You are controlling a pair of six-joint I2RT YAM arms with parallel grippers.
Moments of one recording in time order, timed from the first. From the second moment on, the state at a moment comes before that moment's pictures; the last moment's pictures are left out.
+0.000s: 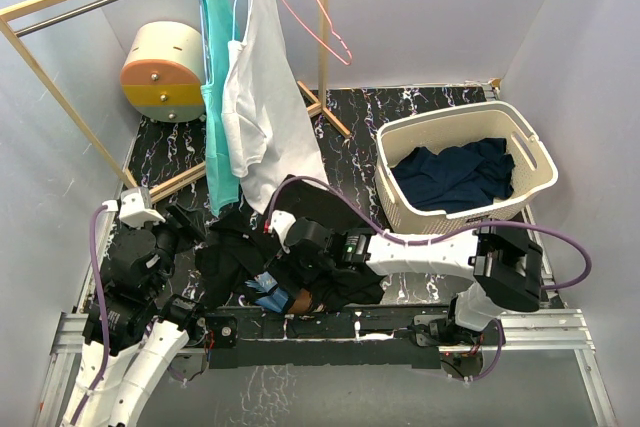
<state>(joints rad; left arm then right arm) -0.36 0.26 0.71 -0.74 -0.35 -0.48 1.23 1.55 0.98 -0.23 0.02 0.26</state>
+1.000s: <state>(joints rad) -0.36 0.26 0.71 -0.76 -0.39 -0.50 1.21 1.85 1.08 -0.03 -0.05 0.16</state>
